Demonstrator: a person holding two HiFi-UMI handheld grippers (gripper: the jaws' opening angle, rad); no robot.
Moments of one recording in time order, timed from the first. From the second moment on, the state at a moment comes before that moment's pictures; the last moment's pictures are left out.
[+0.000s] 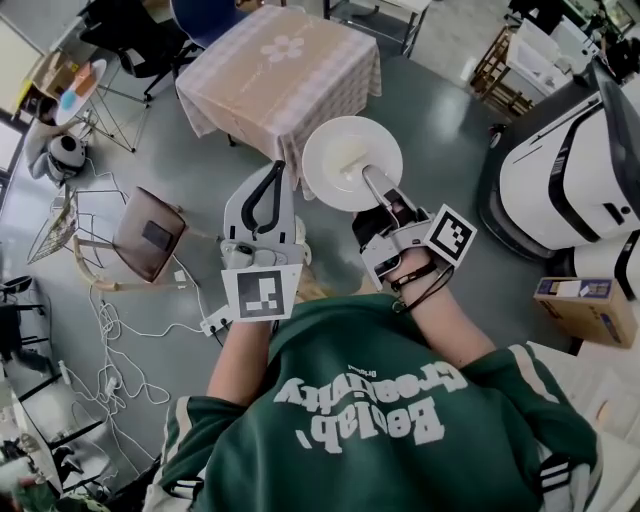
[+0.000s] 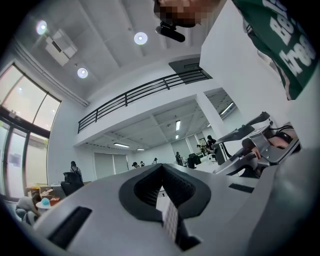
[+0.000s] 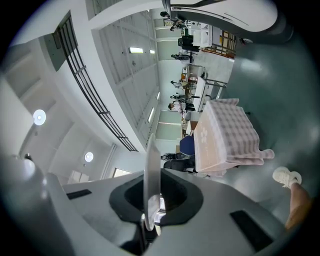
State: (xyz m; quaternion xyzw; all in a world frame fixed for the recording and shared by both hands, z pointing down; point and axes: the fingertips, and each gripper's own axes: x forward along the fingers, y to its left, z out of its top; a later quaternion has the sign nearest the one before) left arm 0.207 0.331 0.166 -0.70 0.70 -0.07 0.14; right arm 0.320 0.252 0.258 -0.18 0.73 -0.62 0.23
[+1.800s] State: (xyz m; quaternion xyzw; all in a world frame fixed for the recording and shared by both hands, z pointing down) left arm 0.037 0.106 0.178 -0.73 0.67 -0.07 0.06; right arm 0.160 0.065 0.284 -0.25 0.68 -0.66 0.20
